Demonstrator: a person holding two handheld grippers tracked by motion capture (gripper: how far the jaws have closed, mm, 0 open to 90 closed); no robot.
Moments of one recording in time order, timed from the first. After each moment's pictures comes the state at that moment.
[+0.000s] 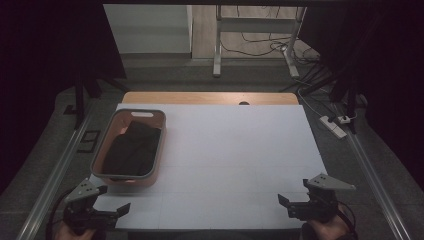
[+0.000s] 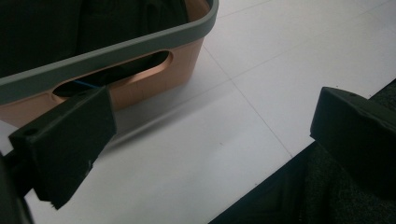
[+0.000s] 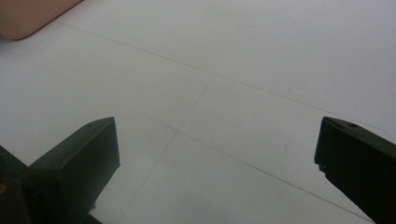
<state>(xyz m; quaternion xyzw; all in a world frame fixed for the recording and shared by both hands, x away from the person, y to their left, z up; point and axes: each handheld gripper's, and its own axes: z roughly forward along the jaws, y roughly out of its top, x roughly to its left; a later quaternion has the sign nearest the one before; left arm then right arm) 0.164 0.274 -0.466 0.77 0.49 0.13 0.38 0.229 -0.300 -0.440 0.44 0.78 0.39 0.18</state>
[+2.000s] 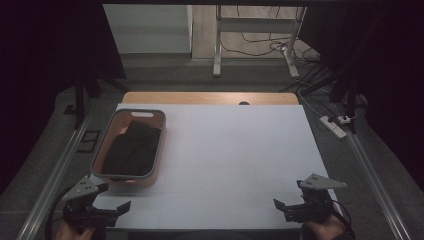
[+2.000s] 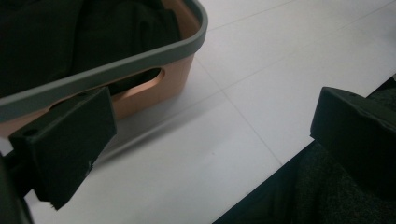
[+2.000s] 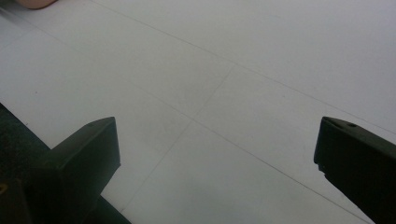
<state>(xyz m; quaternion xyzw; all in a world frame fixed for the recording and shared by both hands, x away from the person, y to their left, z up) 0.167 0.271 -0.456 0.77 0.48 0.13 0.40 0.230 -0.291 -0.442 0.40 0.82 0.37 0.17</state>
